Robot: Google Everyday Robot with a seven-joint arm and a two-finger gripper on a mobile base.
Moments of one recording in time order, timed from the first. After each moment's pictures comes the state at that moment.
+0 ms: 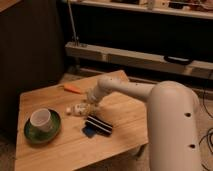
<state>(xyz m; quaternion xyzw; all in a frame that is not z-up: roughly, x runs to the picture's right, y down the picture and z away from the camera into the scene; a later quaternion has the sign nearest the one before) -0.139 0.089 0.901 -0.27 -0.33 0.04 0.90</state>
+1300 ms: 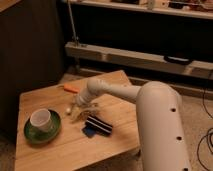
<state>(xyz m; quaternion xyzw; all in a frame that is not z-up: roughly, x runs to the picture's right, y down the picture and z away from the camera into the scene) -0.215 0.111 0.886 -0.31 -0.39 0.06 0.87</state>
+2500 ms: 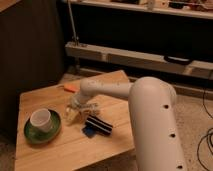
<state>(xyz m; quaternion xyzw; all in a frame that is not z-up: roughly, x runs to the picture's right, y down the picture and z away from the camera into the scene) -0.233 0.124 0.881 -0.32 -0.34 0.05 0.88</state>
